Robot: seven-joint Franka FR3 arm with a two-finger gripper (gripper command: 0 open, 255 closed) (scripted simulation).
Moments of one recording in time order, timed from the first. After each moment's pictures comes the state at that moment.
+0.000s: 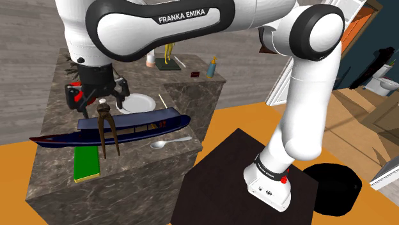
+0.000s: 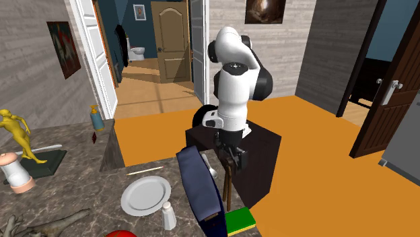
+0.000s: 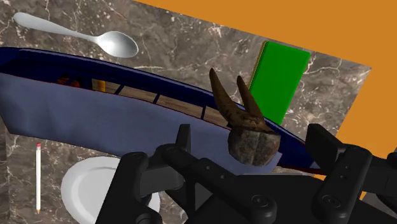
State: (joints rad) arm 0.29 0.36 0.55 -1.62 -0.20 1.91 0.96
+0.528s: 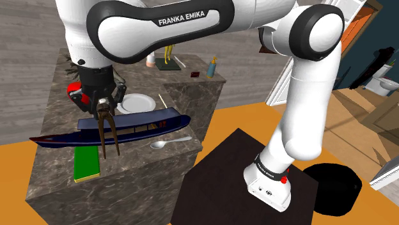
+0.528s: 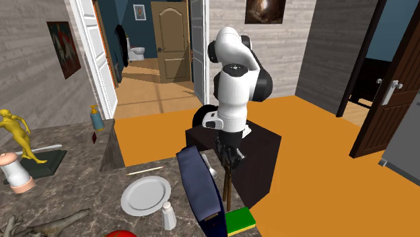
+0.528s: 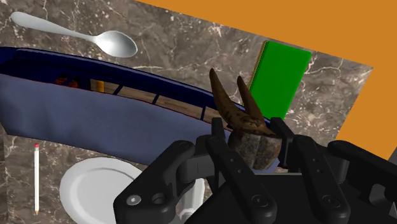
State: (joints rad) arm 0.29 0.36 0.54 -1.62 -0.20 1.93 0.96
